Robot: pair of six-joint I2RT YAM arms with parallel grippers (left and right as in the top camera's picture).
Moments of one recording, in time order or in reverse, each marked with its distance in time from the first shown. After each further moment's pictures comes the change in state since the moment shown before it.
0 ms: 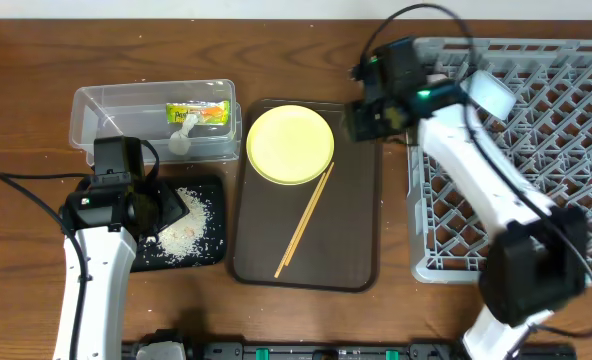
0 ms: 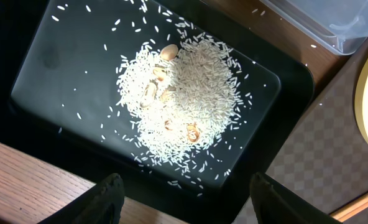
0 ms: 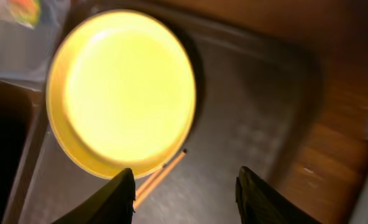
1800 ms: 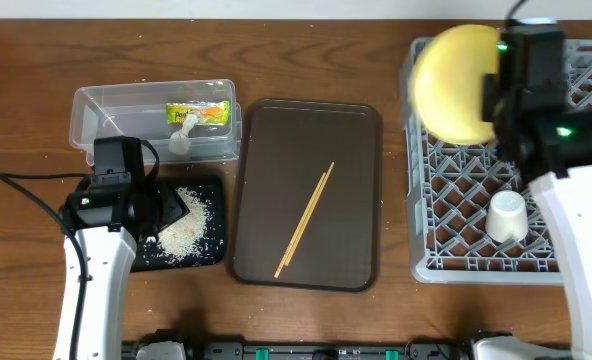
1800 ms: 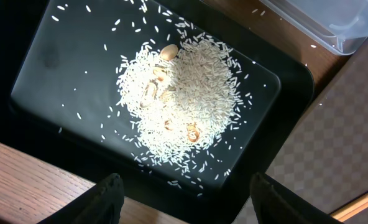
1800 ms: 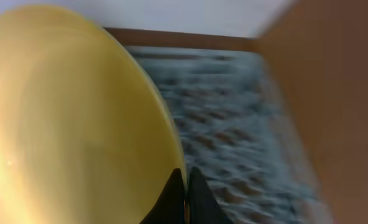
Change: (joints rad) left arm 0.000 0.000 0.000 0.000 0.000 0.000; right arm -0.254 -0.462 -0.002 -0.138 0.806 -0.208
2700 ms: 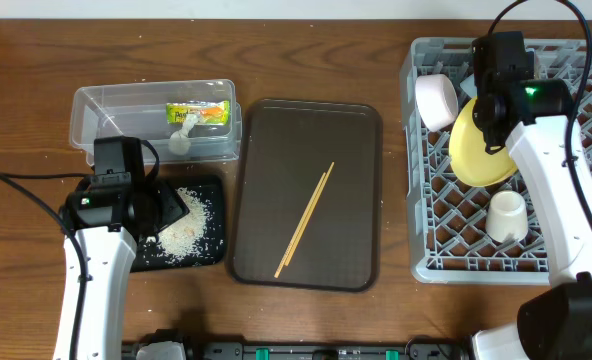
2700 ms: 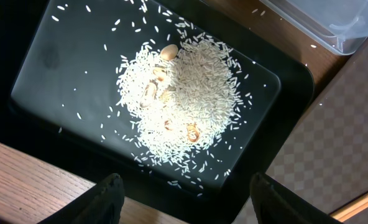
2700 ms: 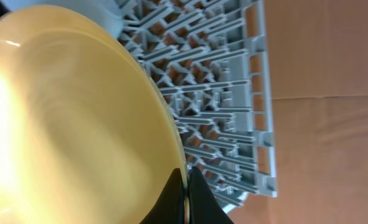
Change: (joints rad) left arm 0.000 0.000 0.000 0.000 0.000 0.000; right arm -0.029 0.228 0.000 -0.190 0.109 0.002
